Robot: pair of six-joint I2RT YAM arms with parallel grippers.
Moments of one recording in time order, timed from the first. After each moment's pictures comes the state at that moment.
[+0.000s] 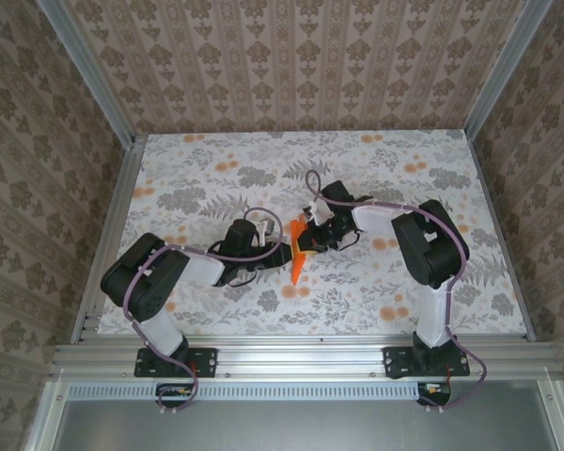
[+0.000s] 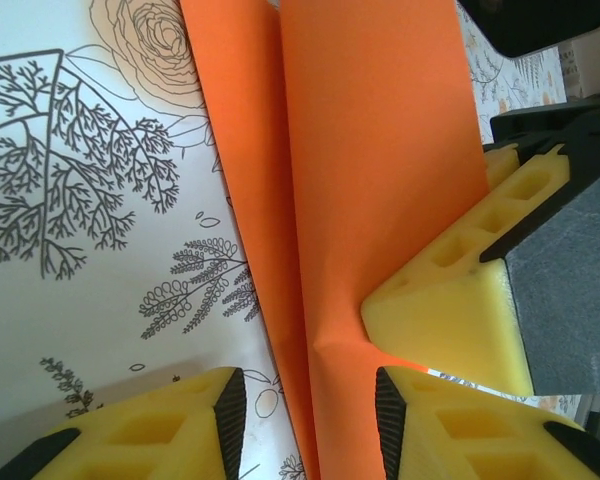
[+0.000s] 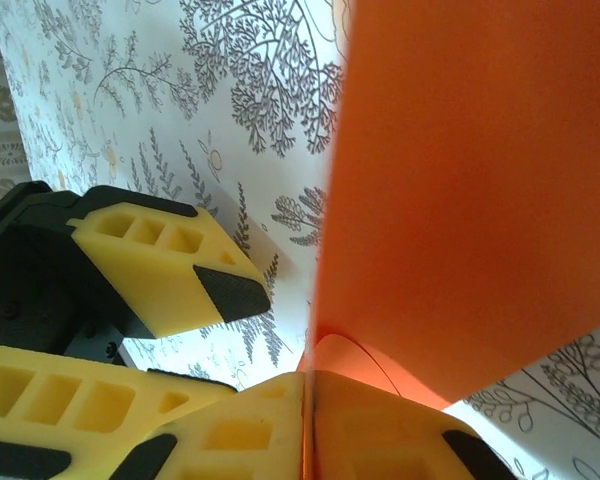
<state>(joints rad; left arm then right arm) -0.66 1.70 0.55 0.50 0.46 -0.75 0.44 1.98 1.19 -0.41 -0.76 0.38</state>
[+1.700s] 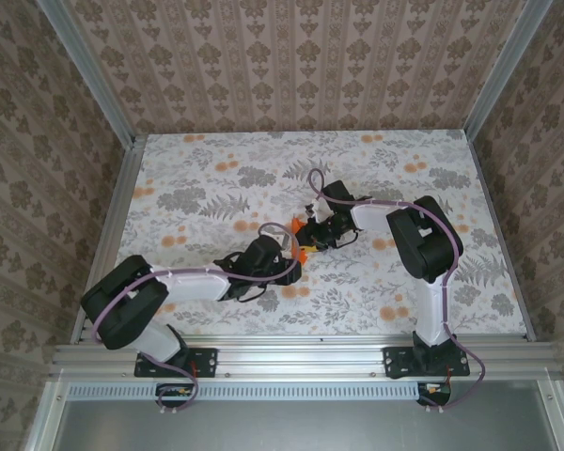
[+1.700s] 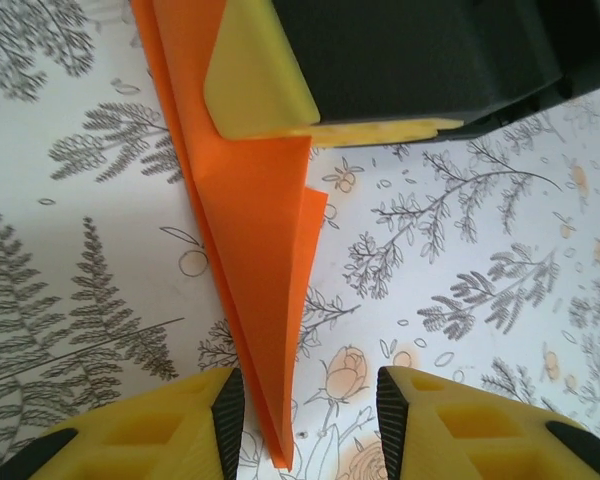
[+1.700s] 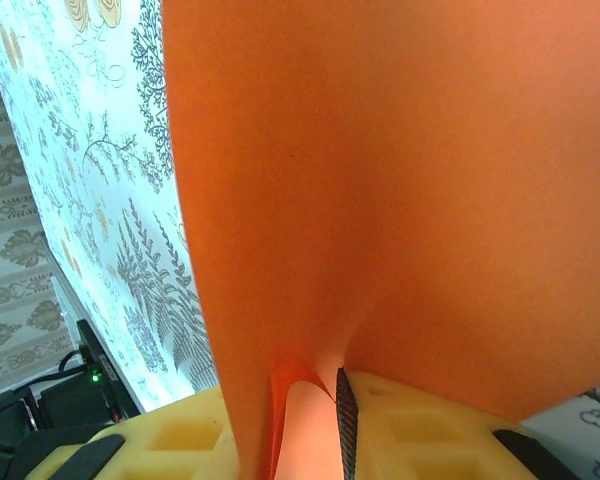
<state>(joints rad) -0.94 1.50 0.60 0.14 0.05 -0.72 0.42 2.04 1.19 -0.32 -0.75 0.50</state>
